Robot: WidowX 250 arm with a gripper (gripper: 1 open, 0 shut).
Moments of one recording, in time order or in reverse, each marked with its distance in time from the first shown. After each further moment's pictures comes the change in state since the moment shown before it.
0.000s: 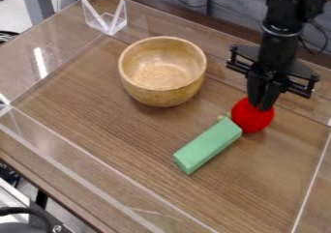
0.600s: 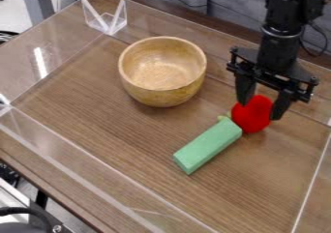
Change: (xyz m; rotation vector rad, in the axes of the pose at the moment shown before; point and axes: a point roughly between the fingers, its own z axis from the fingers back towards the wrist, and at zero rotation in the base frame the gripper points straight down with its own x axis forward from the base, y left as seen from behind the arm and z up) arm -0.007 -0.001 0.002 -0.014 0.030 -0.054
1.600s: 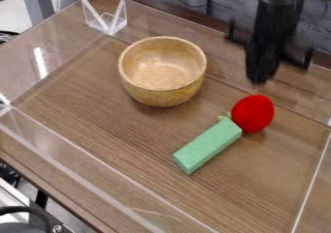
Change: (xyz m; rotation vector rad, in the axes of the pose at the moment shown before) arm 0.008 0.018 0.053 -0.013 -0.058 -0.040
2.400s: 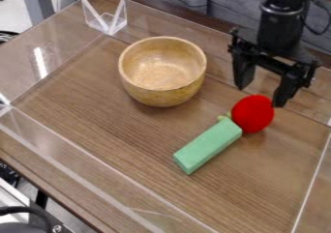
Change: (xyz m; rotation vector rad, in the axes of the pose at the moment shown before) arm -0.011 -0.015 -0.032 -0.007 0.044 -0.015
